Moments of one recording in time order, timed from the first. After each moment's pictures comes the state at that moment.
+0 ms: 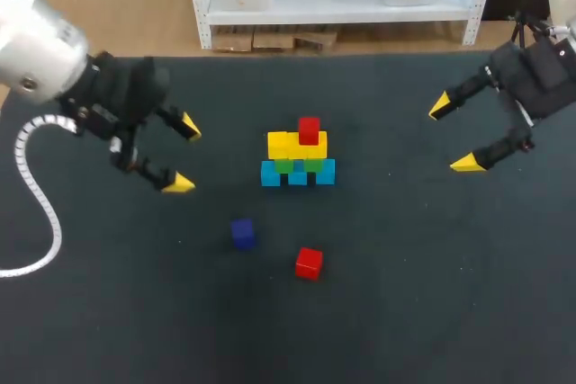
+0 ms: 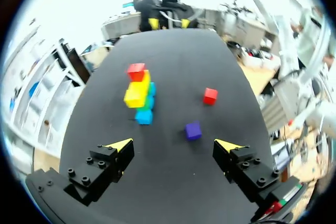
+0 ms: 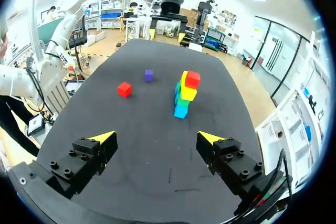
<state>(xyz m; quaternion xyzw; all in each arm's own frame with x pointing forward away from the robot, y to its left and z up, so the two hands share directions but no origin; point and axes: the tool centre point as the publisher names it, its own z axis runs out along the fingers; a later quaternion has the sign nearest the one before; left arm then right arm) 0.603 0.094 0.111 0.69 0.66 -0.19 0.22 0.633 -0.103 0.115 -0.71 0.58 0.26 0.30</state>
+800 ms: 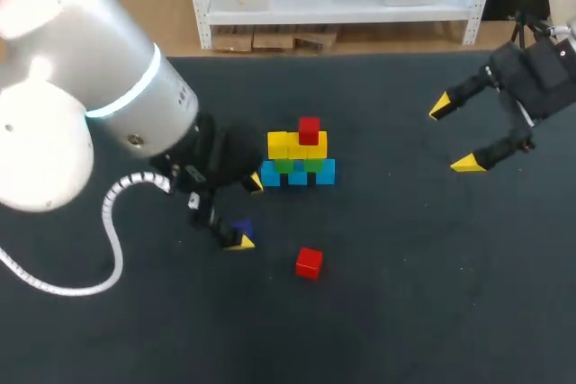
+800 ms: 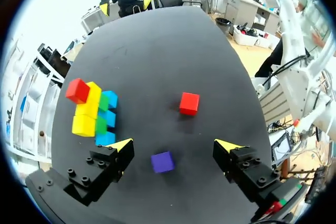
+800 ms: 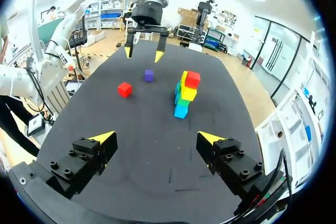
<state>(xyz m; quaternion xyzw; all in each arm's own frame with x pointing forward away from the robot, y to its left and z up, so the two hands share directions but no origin) 0.546 0.021 0.060 0.74 0.64 -0.13 0.16 0.633 -0.103 0.115 -0.71 0.58 0.26 0.30</state>
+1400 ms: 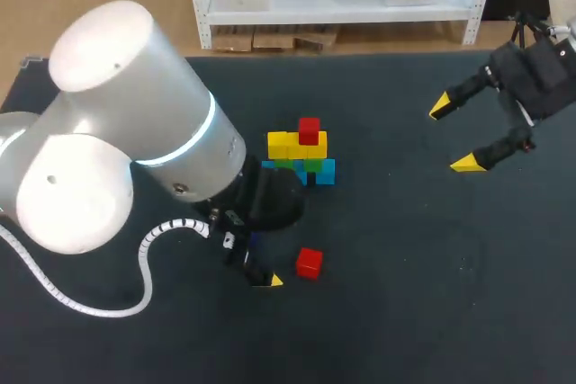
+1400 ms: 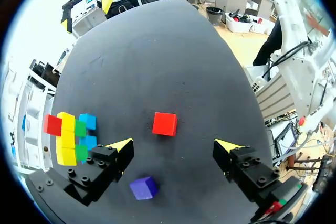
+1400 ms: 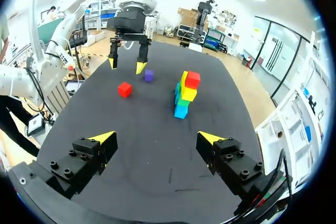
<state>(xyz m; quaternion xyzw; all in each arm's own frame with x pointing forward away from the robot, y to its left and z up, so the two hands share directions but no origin) 0.510 -0.022 0.040 0.77 0.61 -0.11 0.16 0.633 -0.103 0.115 -0.71 0.58 0.26 0.30</state>
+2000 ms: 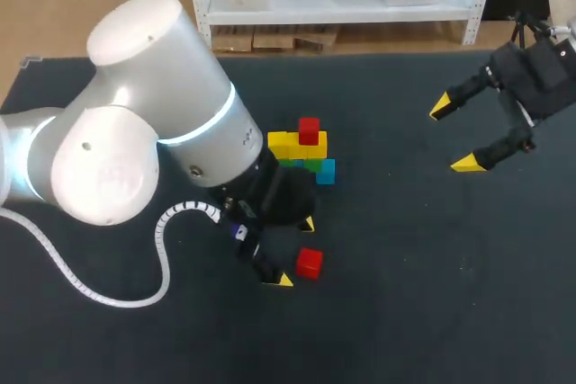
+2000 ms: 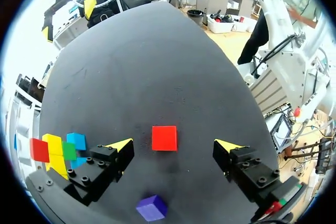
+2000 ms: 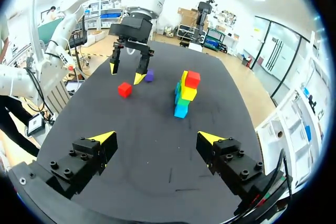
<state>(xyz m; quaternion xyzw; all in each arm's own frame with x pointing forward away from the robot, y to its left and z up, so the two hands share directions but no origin) 0.515 -0.041 0.025 0.80 0.56 -0.16 0.13 0.633 -0.103 0.115 -0.71 0.58 0.26 0.30</state>
